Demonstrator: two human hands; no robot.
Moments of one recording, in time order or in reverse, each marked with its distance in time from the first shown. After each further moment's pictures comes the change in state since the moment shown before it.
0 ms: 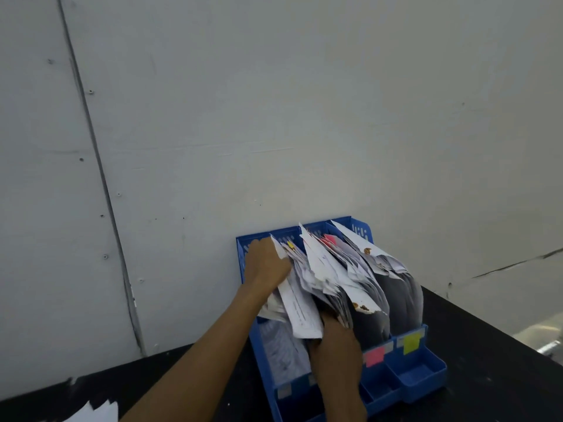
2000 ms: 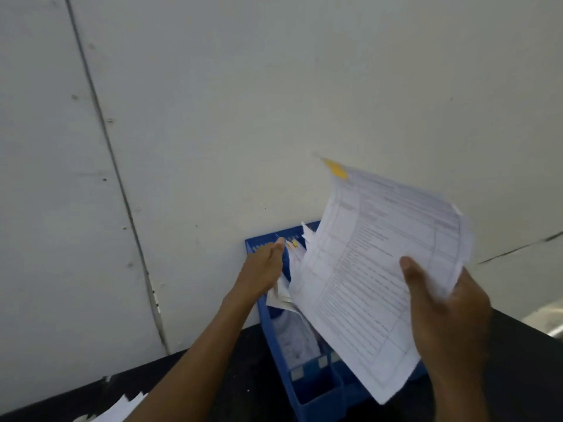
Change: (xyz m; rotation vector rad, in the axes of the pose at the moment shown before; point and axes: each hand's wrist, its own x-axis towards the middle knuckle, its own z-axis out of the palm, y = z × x) left_hand -0.050 0.018 -0.059 -0.167 -0.163 -0.064; right_hand -0.034 -0.007 -0.154 0.770 0.502 -0.081
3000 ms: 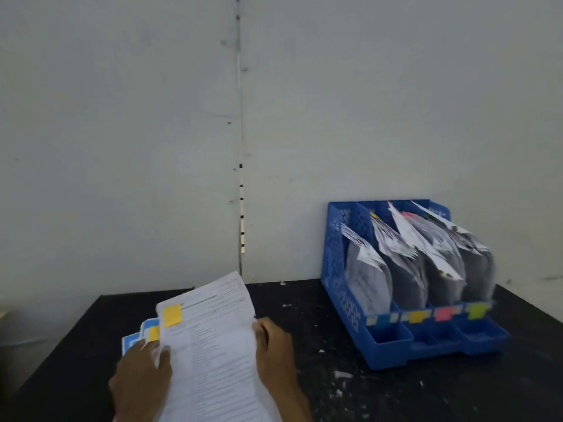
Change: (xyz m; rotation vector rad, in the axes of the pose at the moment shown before) left_hand -0.261 -0.302 -0.148 0.454 0.501 -0.730; right_hand -0.287 0.053 0.209 -0.185 -0.895 0.071
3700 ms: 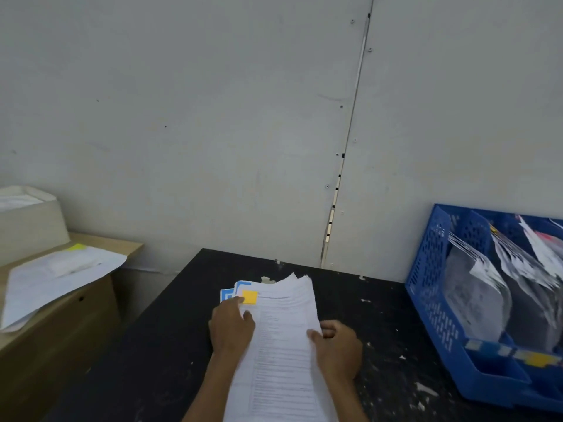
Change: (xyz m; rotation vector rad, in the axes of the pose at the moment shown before) left_hand 0.001 -0.015 0.002 -0.236 -0.008 -0.031; right_hand -0.017 -0.011 0.034 -0.131 0.031 0.351
